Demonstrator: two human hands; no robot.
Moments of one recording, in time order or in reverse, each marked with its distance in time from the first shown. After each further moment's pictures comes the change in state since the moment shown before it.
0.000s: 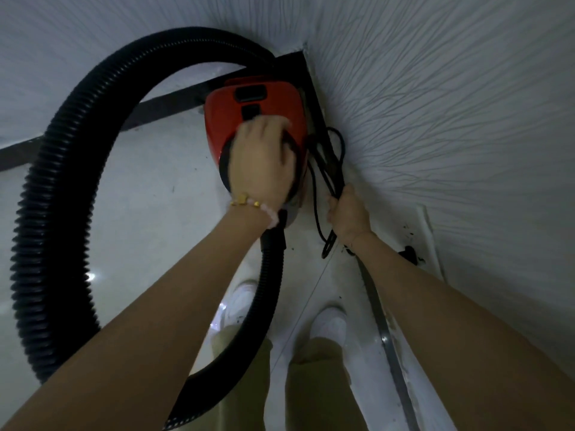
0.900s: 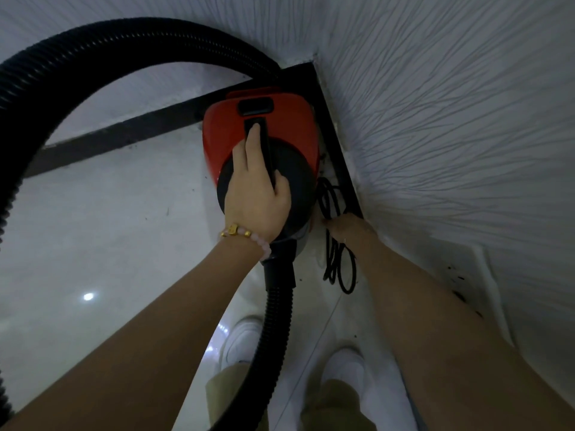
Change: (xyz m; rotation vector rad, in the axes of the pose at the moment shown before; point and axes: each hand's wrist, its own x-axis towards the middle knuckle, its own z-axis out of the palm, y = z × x) left_hand 0.000 -0.037 0.032 -0.132 -0.034 -0.180; right_hand 0.079 0.011 0.039 -0.365 -0.428 0.392
